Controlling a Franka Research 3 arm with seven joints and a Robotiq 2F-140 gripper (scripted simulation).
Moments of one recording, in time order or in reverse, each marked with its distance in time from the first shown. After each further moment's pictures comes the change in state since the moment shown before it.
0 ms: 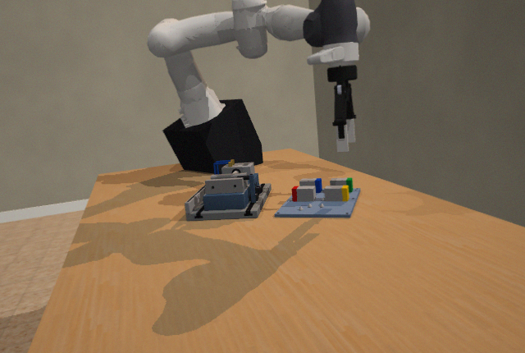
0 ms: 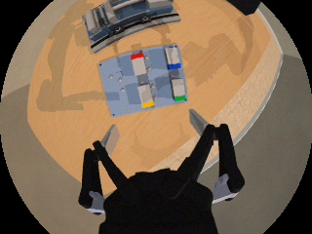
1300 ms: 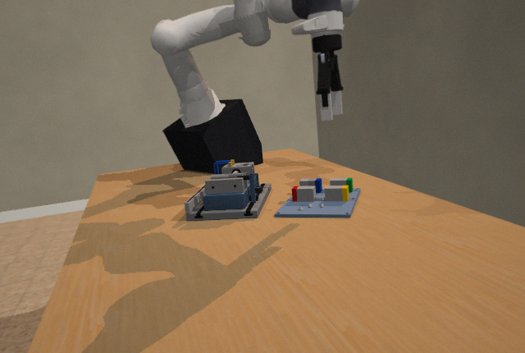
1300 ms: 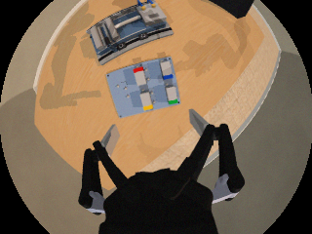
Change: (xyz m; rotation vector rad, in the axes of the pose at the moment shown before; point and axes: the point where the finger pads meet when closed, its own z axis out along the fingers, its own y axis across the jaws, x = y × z) arm 0.034 0.010 -0.080 0.005 -0.011 0.030
